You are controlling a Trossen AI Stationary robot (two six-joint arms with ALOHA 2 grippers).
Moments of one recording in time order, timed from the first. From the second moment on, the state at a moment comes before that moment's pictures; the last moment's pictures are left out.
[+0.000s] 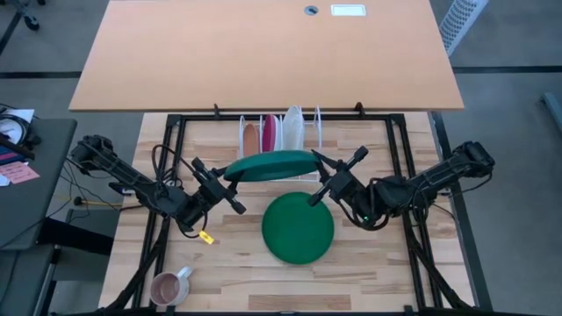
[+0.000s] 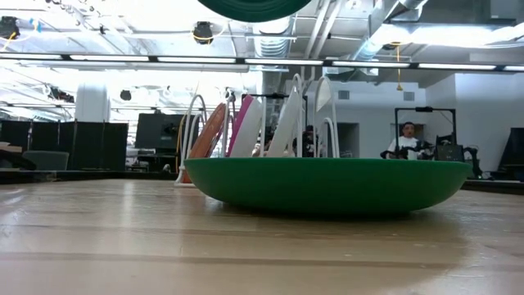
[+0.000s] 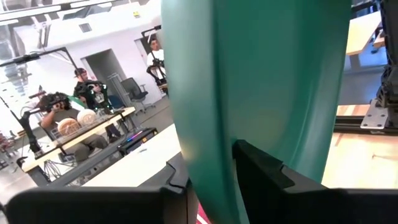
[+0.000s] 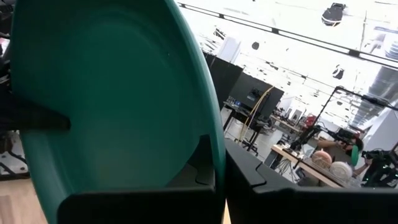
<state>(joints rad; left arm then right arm) -0.53 1.21 0.85 0.64 -1.35 0.60 0.41 1.44 1.17 0.70 1.23 -0.82</state>
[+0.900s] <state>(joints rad) -0.54 1.21 0.85 0.65 -1.36 0.72 0.42 1.44 1.17 0.65 1.33 -0.92</state>
